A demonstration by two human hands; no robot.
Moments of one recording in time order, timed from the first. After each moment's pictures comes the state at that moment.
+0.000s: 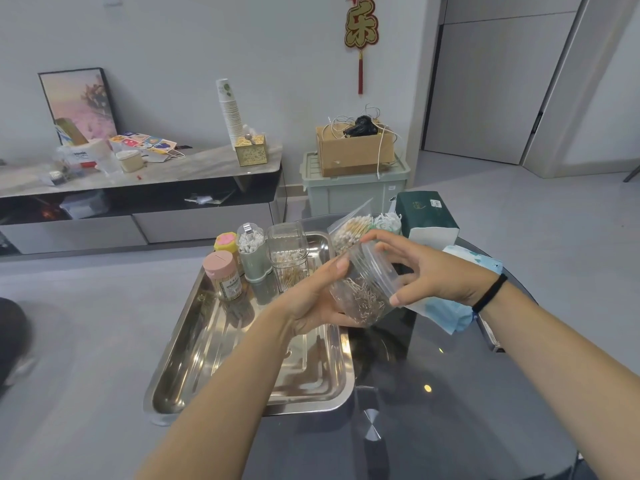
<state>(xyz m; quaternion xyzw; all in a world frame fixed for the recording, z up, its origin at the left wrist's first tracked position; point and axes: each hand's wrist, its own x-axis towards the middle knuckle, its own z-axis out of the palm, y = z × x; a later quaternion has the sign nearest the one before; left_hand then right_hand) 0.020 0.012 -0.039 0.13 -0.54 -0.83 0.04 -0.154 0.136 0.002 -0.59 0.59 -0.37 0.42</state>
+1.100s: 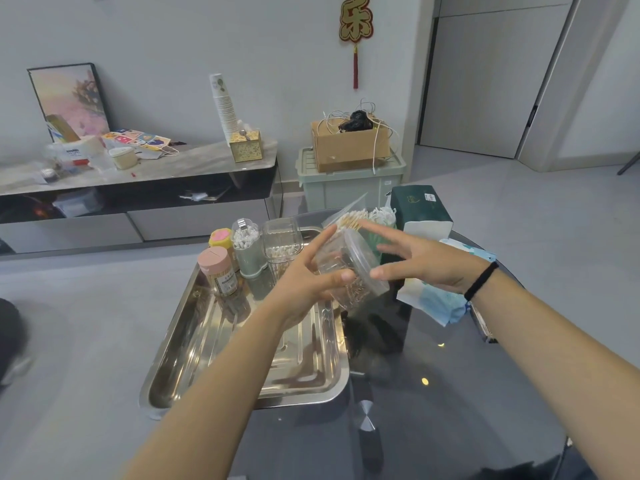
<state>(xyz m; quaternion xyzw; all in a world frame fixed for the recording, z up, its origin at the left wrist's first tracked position) 0.023 0.019 -0.029 0.20 -0.63 -0.73 0.20 -0.155 0.129 0.003 -0.53 0.64 -0.34 0.43</state>
